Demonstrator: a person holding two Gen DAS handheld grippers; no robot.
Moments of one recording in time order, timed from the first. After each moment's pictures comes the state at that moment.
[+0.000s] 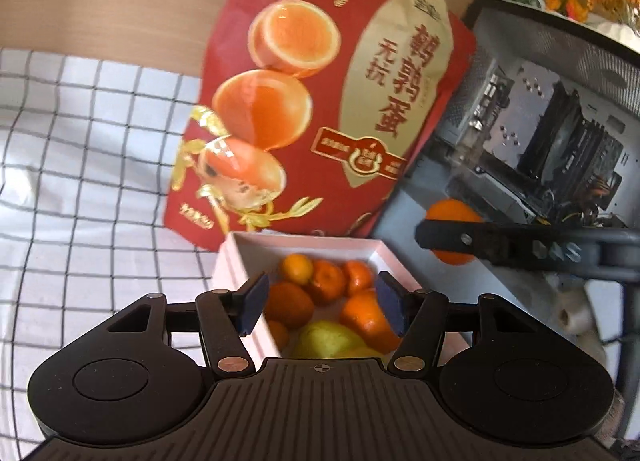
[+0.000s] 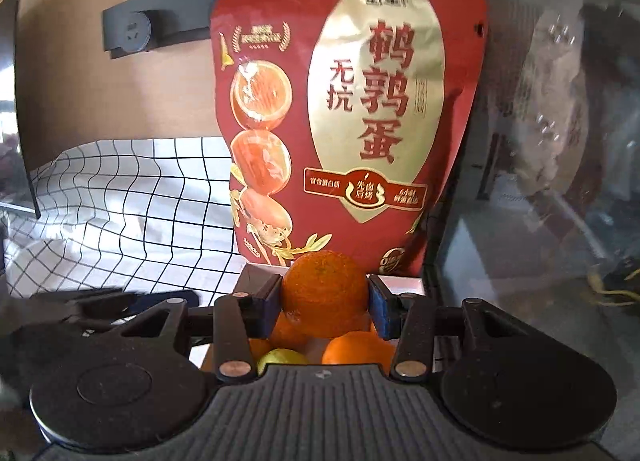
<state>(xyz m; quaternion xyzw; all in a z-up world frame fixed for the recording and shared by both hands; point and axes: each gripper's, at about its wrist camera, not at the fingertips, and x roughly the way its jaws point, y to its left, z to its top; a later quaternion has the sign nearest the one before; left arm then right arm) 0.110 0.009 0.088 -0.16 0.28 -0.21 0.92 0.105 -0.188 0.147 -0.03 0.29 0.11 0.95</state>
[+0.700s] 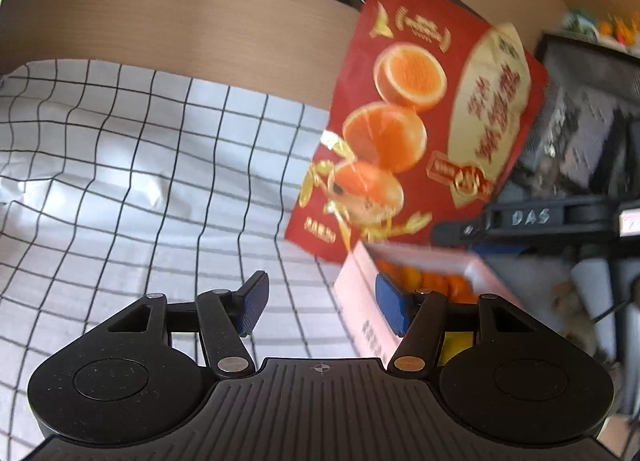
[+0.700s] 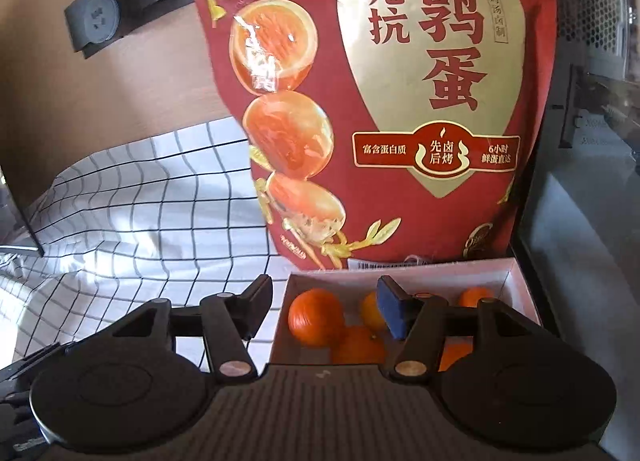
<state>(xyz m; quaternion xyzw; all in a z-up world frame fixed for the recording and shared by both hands) 0.073 0.067 0.072 -0.13 0.25 -0.10 0.96 0.164 -0.153 0.108 0.05 0.33 0.14 0.93</state>
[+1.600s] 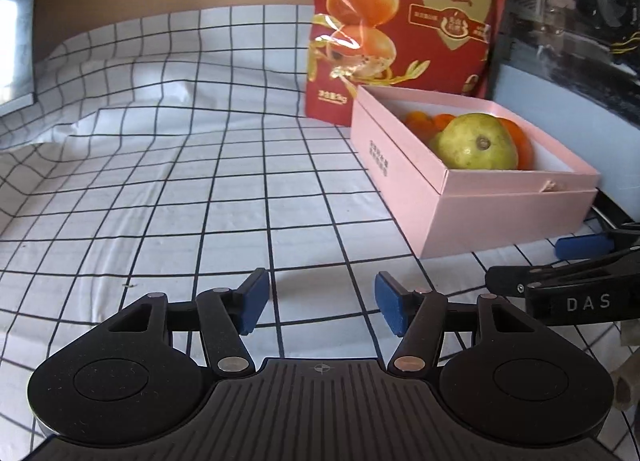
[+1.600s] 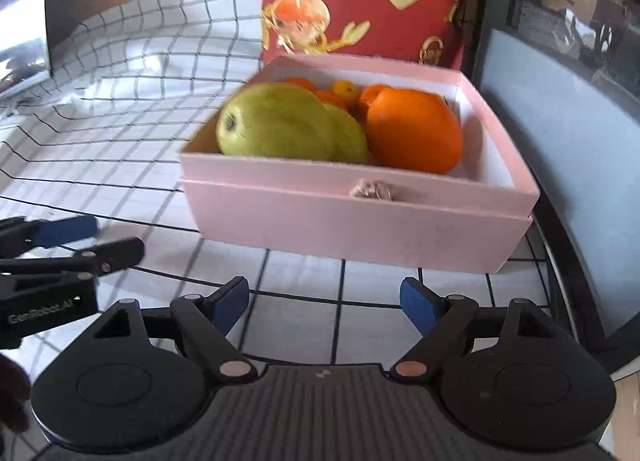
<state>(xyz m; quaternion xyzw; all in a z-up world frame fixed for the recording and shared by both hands) -0.009 -0.005 0.002 -0.02 0.31 -0.01 0.95 0.025 -0.185 0.005 -0.05 0.37 0.12 0.92</state>
